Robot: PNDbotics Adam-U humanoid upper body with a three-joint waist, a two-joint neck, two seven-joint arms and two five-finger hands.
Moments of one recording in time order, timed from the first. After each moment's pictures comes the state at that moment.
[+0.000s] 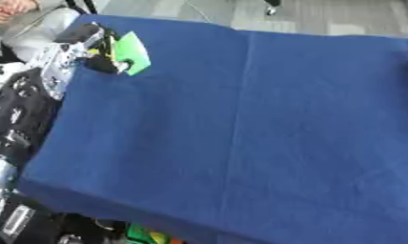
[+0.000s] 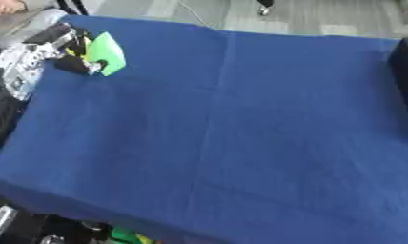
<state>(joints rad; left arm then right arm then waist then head) -0.74 0.62 0.03 -1.03 -0.64 -0.12 -0.30 -0.31 -0.39 -0.14 -1.98 0.57 -0.29 -0.19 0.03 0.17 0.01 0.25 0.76</state>
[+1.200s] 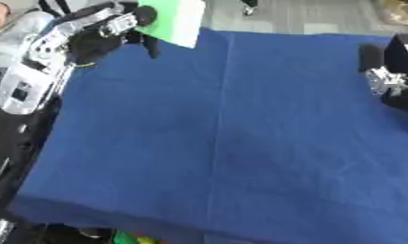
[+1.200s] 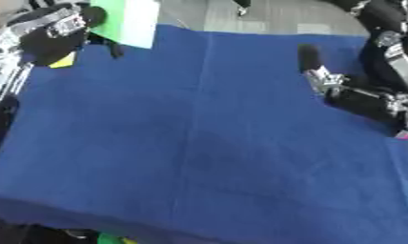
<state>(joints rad) -0.63 0.48 -0.11 -1.62 0.19 0.21 -0.72 -0.56 -0.39 0.23 -1.98 0.79 -0.56 -0.02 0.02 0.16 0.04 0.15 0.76</state>
